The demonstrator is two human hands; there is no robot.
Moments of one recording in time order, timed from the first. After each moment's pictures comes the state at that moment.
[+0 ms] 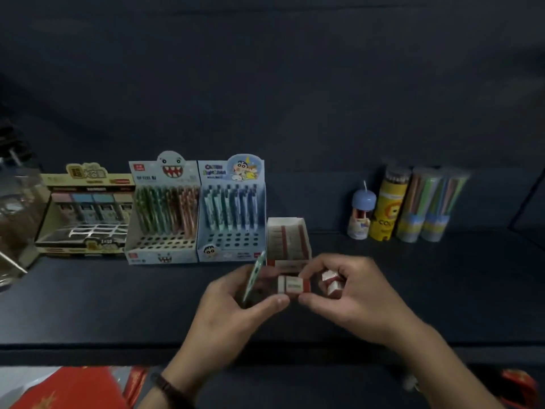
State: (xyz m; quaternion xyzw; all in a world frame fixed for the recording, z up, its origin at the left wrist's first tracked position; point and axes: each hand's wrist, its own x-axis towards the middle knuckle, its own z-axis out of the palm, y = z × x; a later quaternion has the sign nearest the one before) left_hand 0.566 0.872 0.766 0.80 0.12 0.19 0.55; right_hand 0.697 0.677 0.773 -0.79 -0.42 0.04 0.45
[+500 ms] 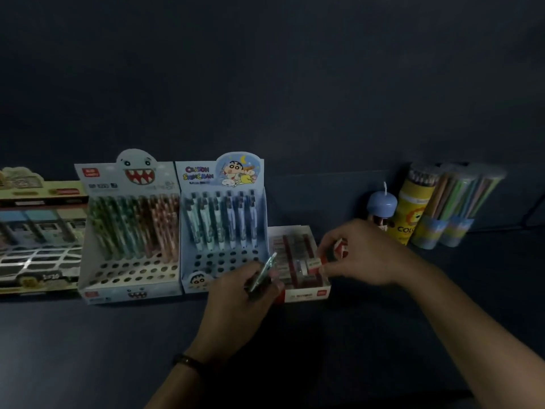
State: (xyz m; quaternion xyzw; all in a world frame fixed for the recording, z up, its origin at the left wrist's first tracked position) left_hand 0.678 0.954 0.716 0.88 0.09 0.18 0.43; right_hand 0.835 0.742 0.782 -0.90 -0.36 0.09 0.24
